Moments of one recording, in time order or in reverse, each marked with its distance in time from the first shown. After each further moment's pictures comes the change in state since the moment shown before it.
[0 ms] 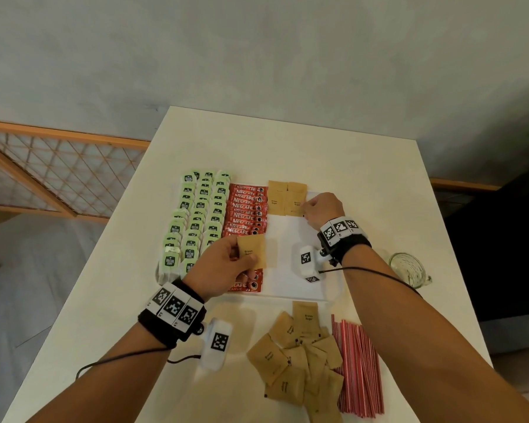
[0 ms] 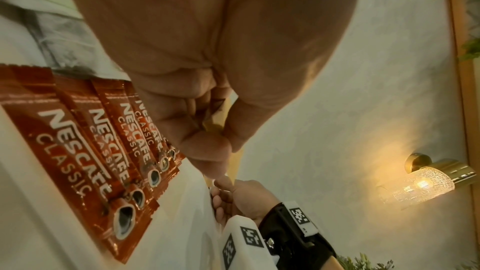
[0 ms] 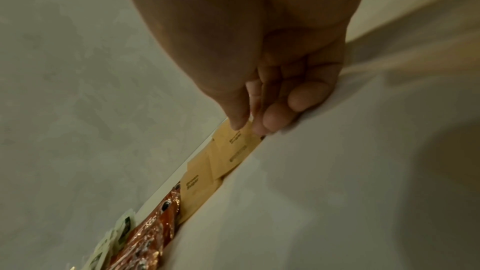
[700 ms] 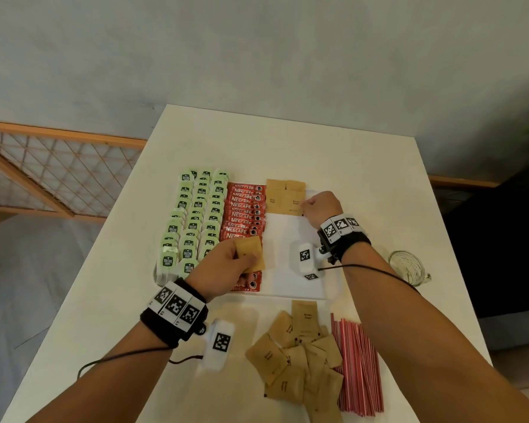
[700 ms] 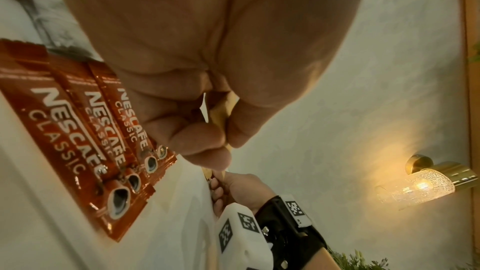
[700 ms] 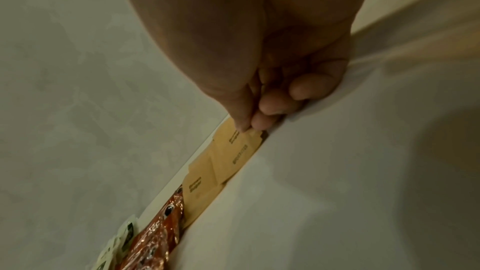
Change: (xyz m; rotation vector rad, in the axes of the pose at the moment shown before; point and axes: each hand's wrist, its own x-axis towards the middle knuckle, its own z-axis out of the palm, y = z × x) left_hand -0.003 0.006 0.006 0.088 -0.048 -0.024; right_hand 0.008 0.005 0.003 0.062 -0.026 0.001
